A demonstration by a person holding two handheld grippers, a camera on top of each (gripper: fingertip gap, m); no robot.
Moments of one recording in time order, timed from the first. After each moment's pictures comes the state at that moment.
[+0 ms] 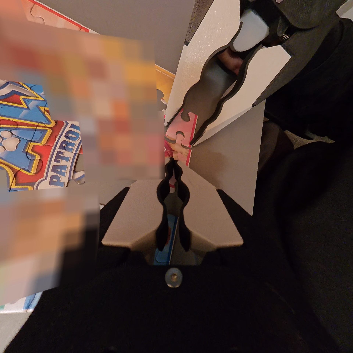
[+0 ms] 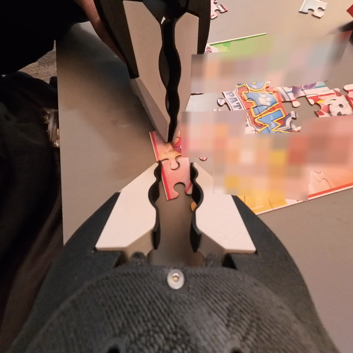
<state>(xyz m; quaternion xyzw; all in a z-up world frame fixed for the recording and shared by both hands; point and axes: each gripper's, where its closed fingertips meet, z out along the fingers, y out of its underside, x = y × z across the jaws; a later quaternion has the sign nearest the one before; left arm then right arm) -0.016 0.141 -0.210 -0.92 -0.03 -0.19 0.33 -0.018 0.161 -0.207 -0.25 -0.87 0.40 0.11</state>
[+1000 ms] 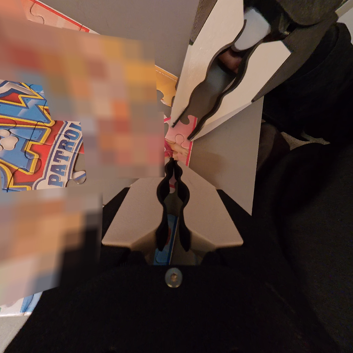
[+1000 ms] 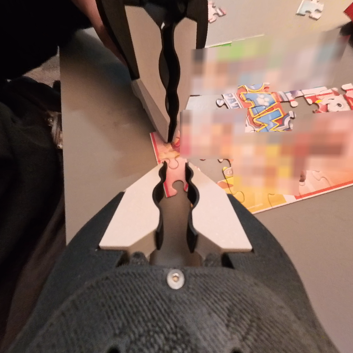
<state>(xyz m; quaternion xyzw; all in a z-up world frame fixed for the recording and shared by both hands) -0.016 0.142 -0.209 -0.92 -0.04 -0.20 0.34 -0.017 0.162 -0.203 -0.25 -0.87 0.41 0.11</state>
